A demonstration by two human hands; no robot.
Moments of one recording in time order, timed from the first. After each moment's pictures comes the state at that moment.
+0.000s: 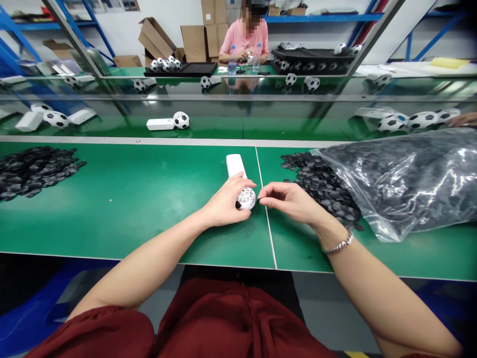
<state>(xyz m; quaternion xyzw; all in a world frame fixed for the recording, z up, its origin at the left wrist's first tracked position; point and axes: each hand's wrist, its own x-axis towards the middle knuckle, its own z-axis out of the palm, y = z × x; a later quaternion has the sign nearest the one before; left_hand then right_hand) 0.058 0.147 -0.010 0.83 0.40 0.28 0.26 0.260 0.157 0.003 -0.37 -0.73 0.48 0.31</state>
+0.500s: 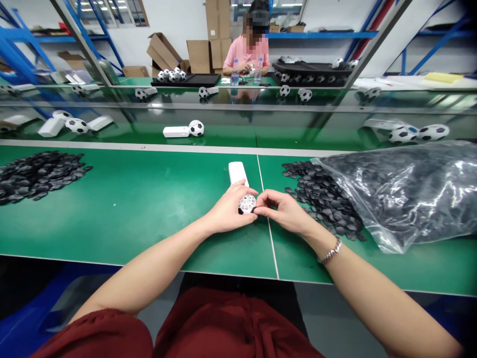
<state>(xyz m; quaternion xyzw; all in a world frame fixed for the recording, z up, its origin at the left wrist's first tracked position) 0.064 0.145 -0.005 0.80 0.42 0.30 0.30 0.250 0.159 -0.015 -0.36 -0.73 0.48 0.33</state>
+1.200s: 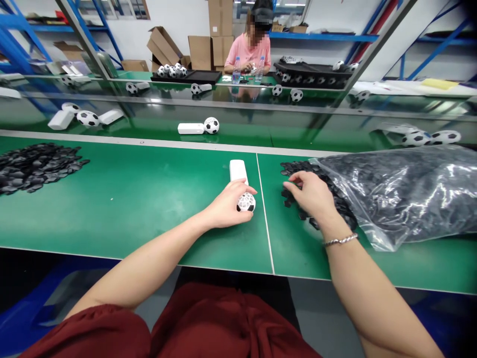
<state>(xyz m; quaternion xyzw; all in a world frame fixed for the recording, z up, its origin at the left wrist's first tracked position) 0.062 0.144 0.001 0.81 0.43 0.26 0.30 0.296 0.187 -0.006 -0.66 -0.70 0.06 0.25</state>
